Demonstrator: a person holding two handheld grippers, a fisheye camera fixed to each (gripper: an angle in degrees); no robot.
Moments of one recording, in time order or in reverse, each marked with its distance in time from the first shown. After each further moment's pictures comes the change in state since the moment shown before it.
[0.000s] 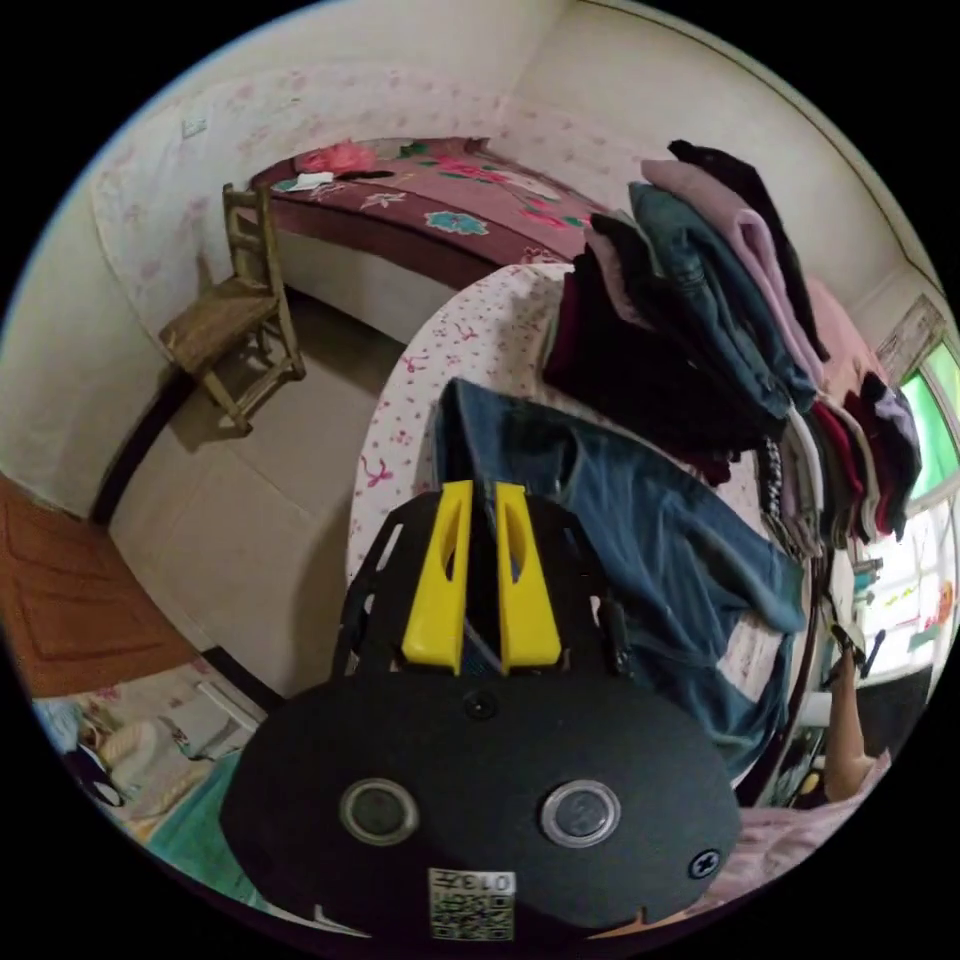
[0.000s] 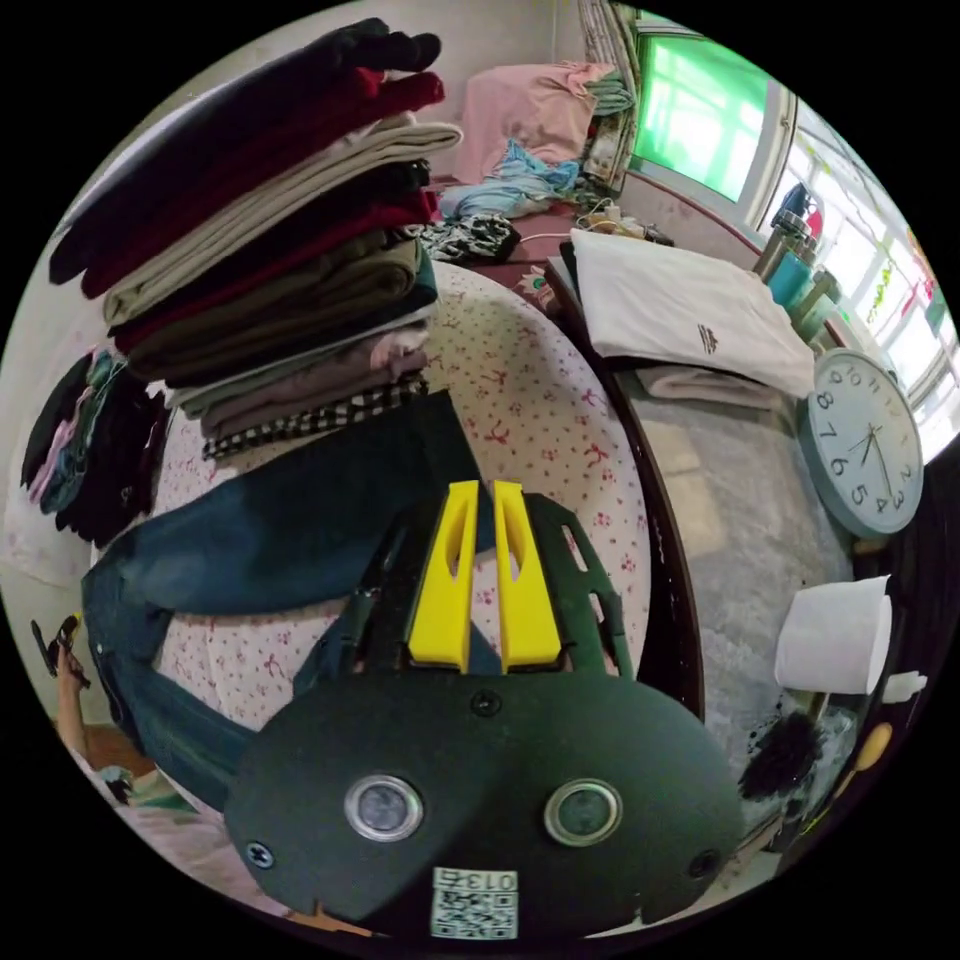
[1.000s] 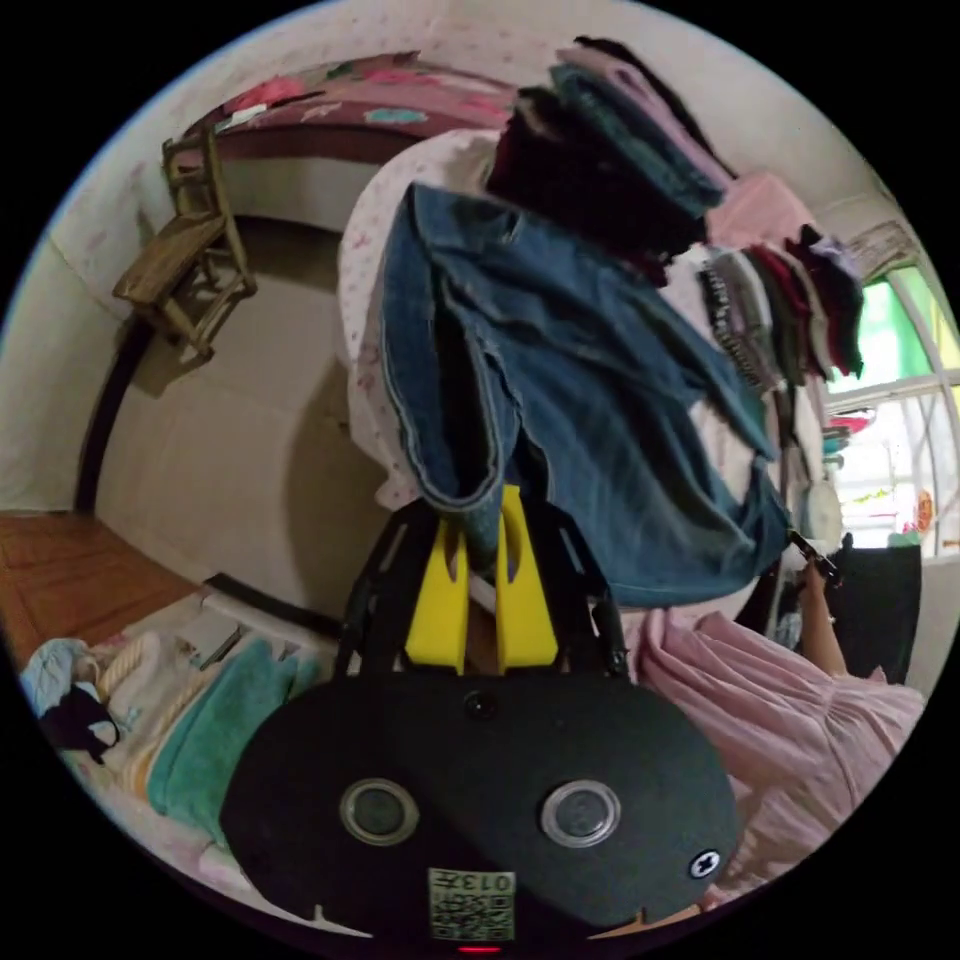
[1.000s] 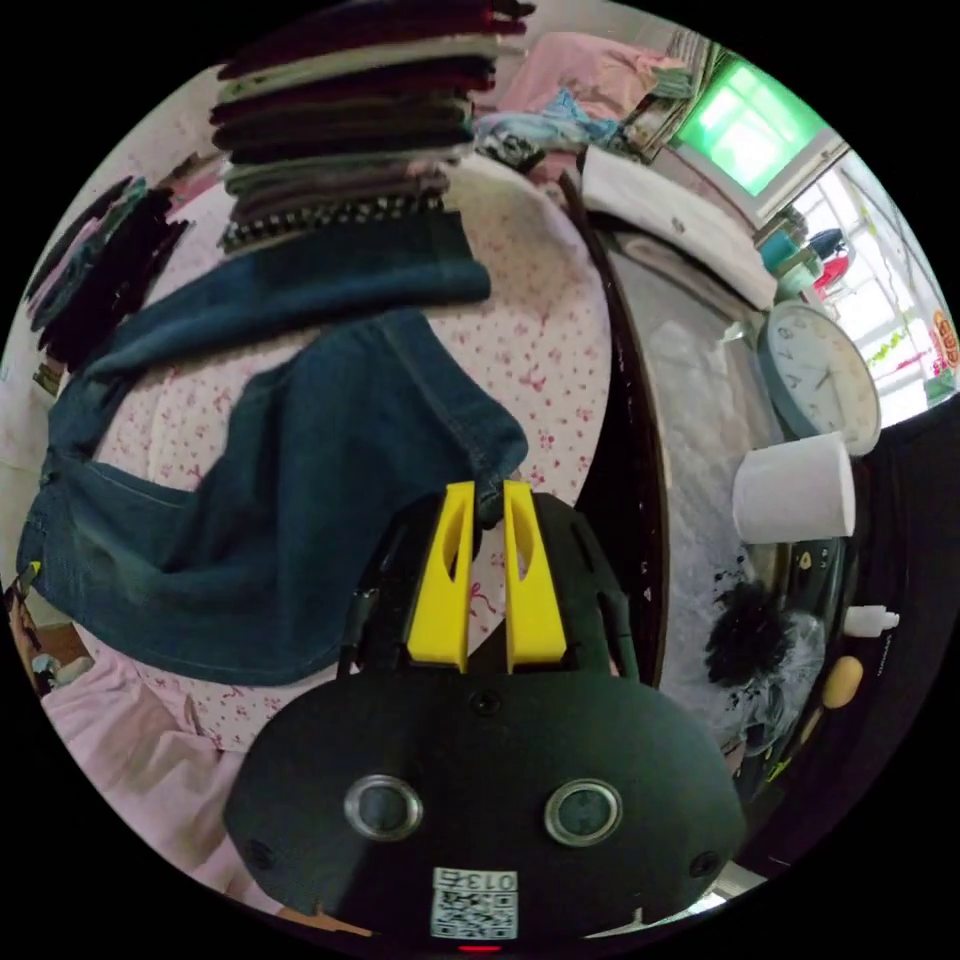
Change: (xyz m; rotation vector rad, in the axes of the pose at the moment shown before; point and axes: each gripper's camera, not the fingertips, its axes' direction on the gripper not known) left arm -0.005 0.161 -0.002 -0.301 0.098 0.145; right arm -0.006 0.173 -0.043 -0.167 0.142 -0.169
